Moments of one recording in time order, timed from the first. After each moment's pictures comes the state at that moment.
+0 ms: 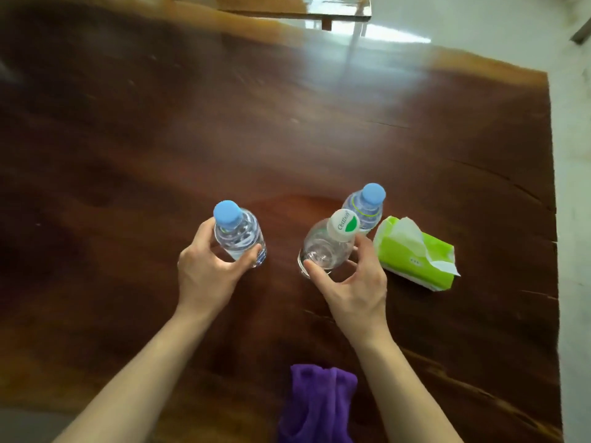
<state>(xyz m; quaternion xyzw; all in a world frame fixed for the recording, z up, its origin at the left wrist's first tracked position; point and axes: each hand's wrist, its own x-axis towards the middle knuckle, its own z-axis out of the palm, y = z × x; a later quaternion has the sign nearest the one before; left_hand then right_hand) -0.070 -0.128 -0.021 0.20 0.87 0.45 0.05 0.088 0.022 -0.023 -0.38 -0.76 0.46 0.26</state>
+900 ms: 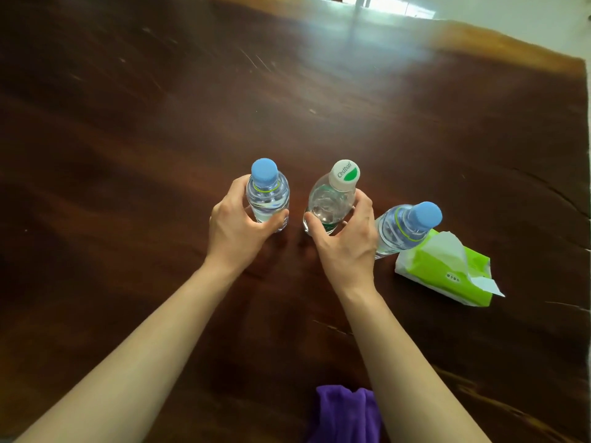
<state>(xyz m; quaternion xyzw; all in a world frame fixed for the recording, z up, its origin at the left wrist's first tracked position) -0.151 -0.075 -0.032 0.24 0.86 0.44 0.08 -0.029 0.036 -0.044 -0.44 -0.76 0.39 0.27</state>
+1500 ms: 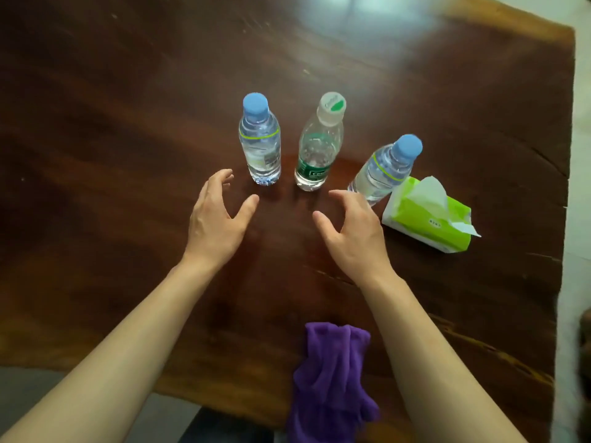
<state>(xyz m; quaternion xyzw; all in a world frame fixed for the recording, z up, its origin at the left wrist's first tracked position) -0.097 -0.141 -0.050 0.22 0.89 0.39 0.11 0.055 0.019 -0.038 -0.35 -0.87 0.33 0.12</state>
